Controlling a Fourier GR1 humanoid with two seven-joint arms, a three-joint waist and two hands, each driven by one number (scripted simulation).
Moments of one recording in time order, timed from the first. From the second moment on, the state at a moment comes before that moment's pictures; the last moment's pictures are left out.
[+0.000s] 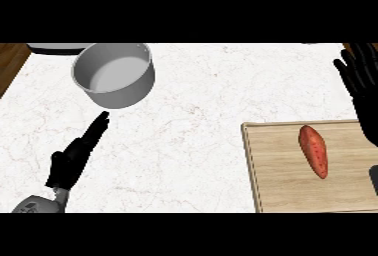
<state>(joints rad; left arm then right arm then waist) -0.09 0.47 -0.33 -1.37 0.23 0.11 -0.08 -0.28 -0.52 0.03 -1.70 -0.41 -0.16 0.15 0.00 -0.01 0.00</state>
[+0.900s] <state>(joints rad) 0.01 0.55 -0.13 -1.47 0.19 0.26 0.05 0.20 -0.60 -0.21 -1.32 -0.33 -0.05 -0.20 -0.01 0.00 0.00</state>
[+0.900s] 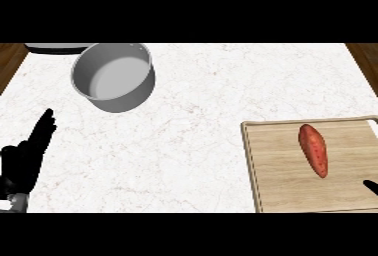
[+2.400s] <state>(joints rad) 0.04 0.49 -0.07 -1.51 0.11 0.20 0.08 -0.37 -0.81 0.06 -1.08 -0.29 0.72 0.43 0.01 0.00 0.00</state>
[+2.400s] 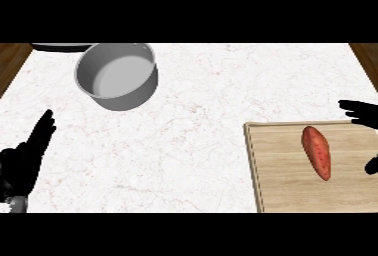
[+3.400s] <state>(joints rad) 0.01 0.41 0.03 -1.51 0.02 0.12 0.12 -0.44 -0.62 0.04 -1.00 0.00 0.77 0.47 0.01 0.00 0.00</state>
